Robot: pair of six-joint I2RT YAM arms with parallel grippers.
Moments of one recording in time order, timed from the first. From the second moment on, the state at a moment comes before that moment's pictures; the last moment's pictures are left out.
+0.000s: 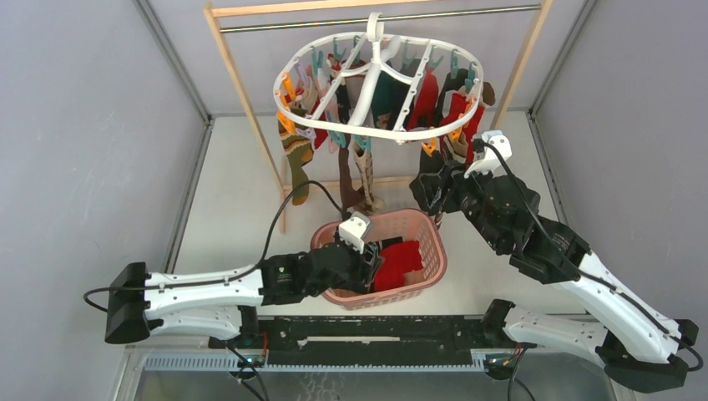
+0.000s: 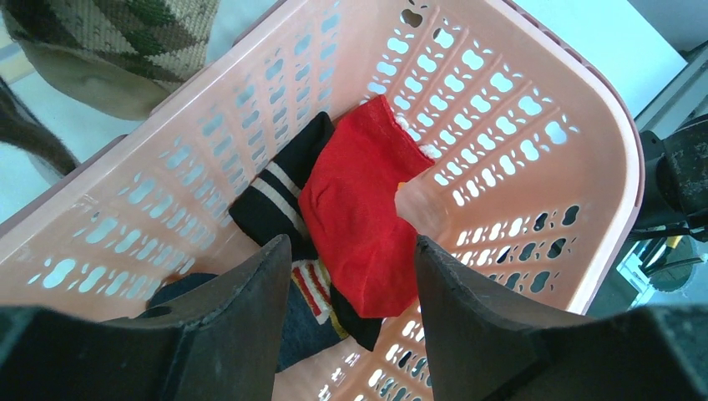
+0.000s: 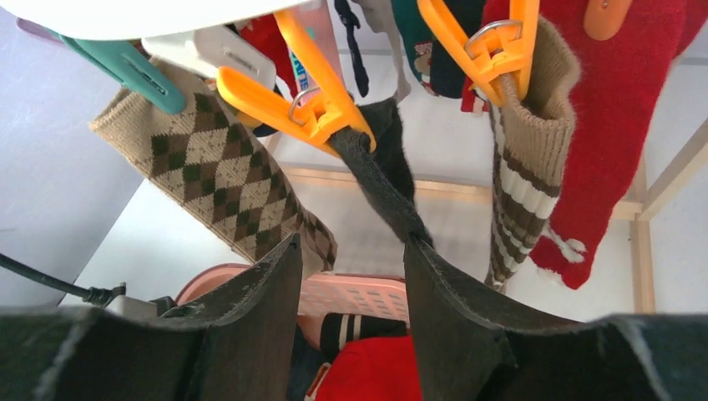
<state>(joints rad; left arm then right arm) -1.32 1.08 0.72 -0.09 -0.47 -0.46 0.92 0.86 1.23 -0.58 0.50 0.37</state>
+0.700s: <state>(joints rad) -1.32 1.06 0.72 -0.09 -0.47 -0.46 0.88 0.85 1.13 -0.60 0.61 0.37</state>
